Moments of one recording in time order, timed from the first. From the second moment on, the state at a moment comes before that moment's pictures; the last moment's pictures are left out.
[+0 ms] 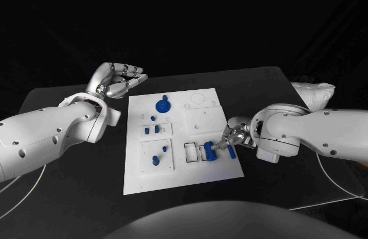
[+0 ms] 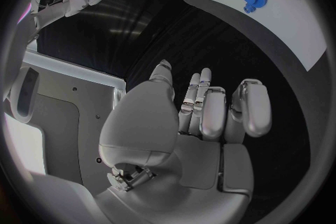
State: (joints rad) left arm 1.28 -0.69 -0.23 1.34 -0.52 -0.60 0.45; left_hand 1.33 -0.03 -0.09 0.29 0.24 0.95 0.16 0.09 0.08 1.08 0.11 0.07 0.06 1.43 0.04 1.34 1.25 0.05 1.39 0.14 1.33 1.31; right arm 1.24 -1.09 -0.24 1.89 -0.93 -0.09 -0.69; right_hand 1.17 0.11 -0.24 0.20 0.24 0.87 0.13 0.33 0.38 1.47 0.04 1.57 1.31 1.47 -0.02 1.57 1.31 0.01 1.47 0.09 1.57 1.31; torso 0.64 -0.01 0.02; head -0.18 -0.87
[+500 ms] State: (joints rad) left arm 1.28 -0.70 -0.23 1.34 -0.52 -0.60 0.45; left_hand 1.33 -0.03 -0.09 0.29 0.24 0.95 0.16 0.09 0.08 1.08 0.11 0.07 0.06 1.43 0.04 1.34 1.24 0.05 1.39 0.14 1.33 1.31; right arm 1.22 -1.04 -0.23 1.87 -0.94 -0.07 -0.69; right_hand 1.13 0.10 -0.24 0.21 0.22 0.85 0.13 0.34 0.39 1.47 0.05 1.57 1.31 1.47 -0.02 1.57 1.31 0.01 1.47 0.09 1.57 1.31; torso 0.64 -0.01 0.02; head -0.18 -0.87
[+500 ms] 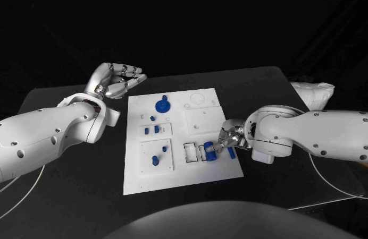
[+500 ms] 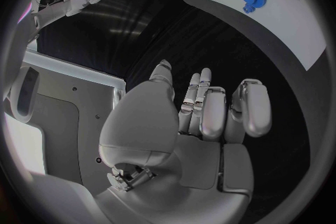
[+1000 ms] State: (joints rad) left arm 1.28 -0.70 -0.23 1.34 -0.52 -0.60 0.45; left_hand 1.33 -0.03 -0.09 0.29 0.24 0.95 0.16 0.09 0.08 1.08 0.11 0.07 0.06 1.43 0.04 1.34 1.25 0.05 1.39 0.14 1.33 1.31; right arm 1.21 -1.00 -0.23 1.84 -0.94 -0.06 -0.69; right_hand 1.18 0.09 -0.17 0.15 0.20 0.80 0.15 0.34 0.75 1.47 0.07 1.57 1.31 1.46 -0.01 1.57 1.31 0.01 1.47 0.10 1.57 1.31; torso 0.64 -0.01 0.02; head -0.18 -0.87
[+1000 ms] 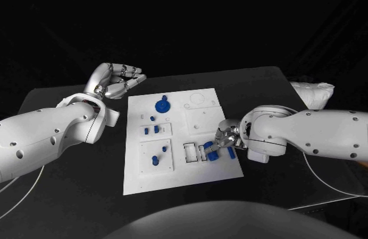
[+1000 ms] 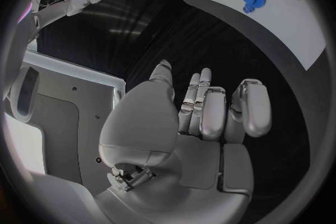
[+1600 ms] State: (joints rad) left arm 1.28 -0.70 -0.23 1.35 -0.52 -0.60 0.45; left_hand 1.33 -0.03 -0.09 0.29 0.24 0.95 0.16 0.09 0.08 1.08 0.11 0.07 0.06 1.43 0.04 1.34 1.25 0.05 1.39 0.14 1.33 1.31; right arm 1.21 -0.99 -0.23 1.83 -0.93 -0.07 -0.69; right_hand 1.24 0.08 -0.10 0.07 0.20 0.79 0.16 0.34 0.83 1.47 0.07 1.57 1.31 1.47 0.00 1.57 1.31 0.01 1.47 0.10 1.57 1.31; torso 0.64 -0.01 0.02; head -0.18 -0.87
